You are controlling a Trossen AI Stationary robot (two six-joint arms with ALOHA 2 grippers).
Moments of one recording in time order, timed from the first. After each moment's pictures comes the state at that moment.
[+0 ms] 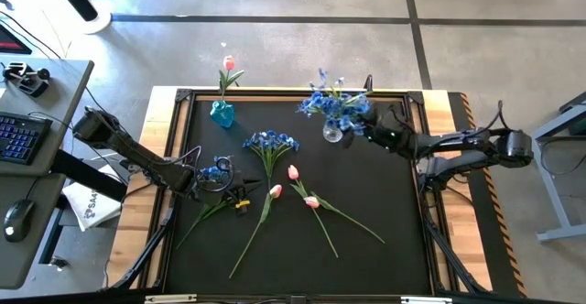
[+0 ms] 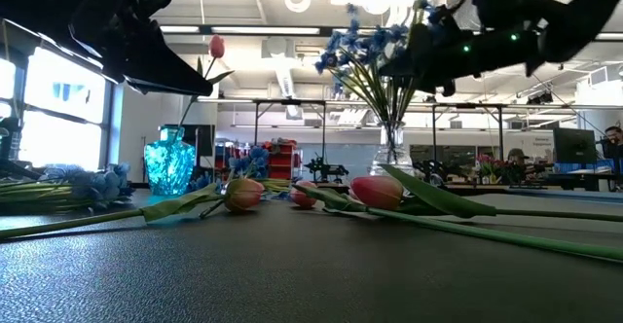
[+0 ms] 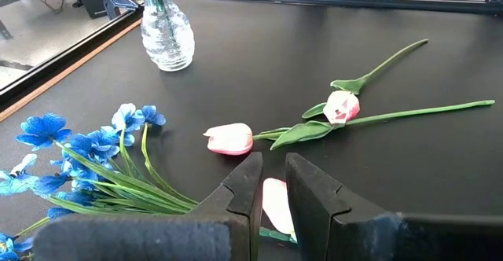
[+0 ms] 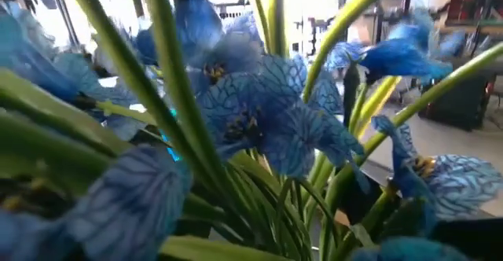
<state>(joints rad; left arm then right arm) -0.45 1.23 0.41 0.30 -0.70 -0.30 -0.34 1.22 0.41 0.76 0.23 0.07</state>
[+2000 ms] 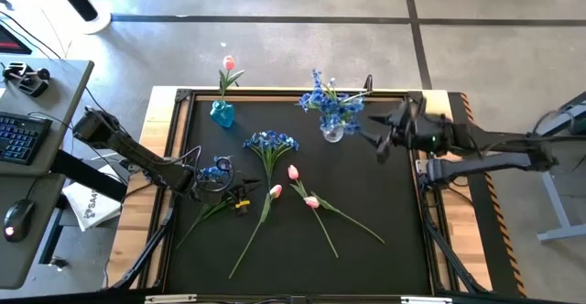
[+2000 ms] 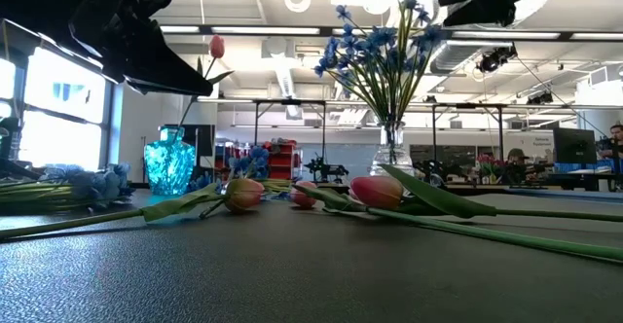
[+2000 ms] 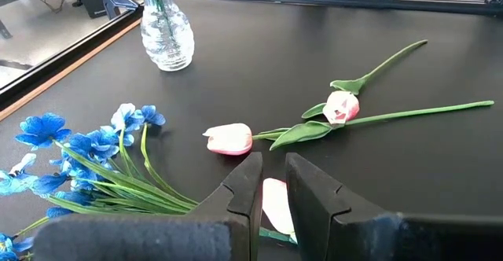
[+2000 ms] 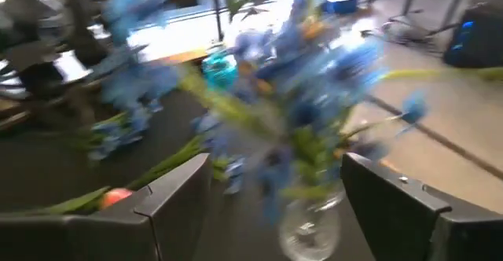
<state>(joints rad) -0.45 1.23 0.41 0.30 -0.70 -0.31 -0.01 0.73 0.78 -0.41 0.43 0.20</state>
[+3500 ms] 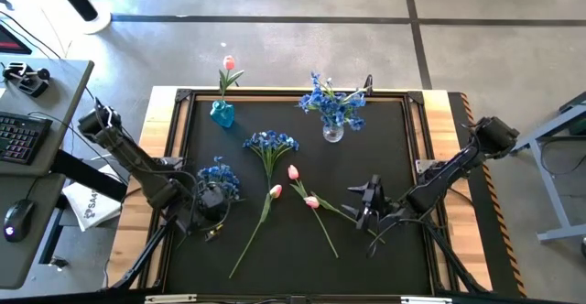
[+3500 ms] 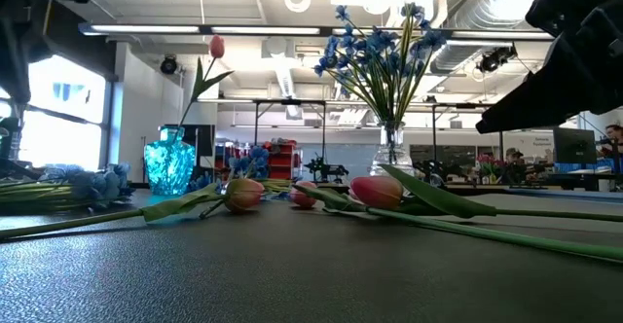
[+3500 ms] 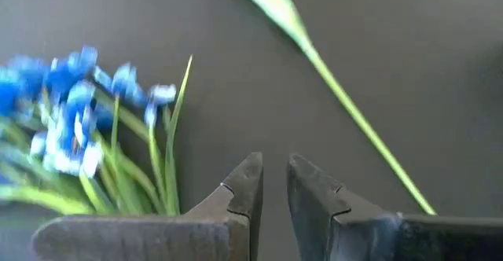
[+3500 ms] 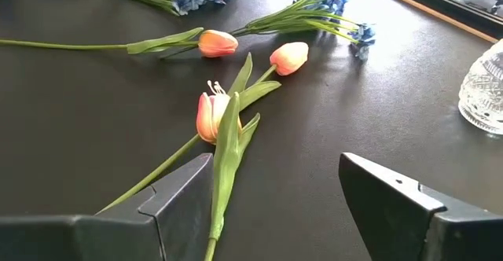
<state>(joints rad) -0.77 1.23 0.78 -0.77 -0.38 -1.17 0.71 1.39 0.44 0.16 0.92 0.67</state>
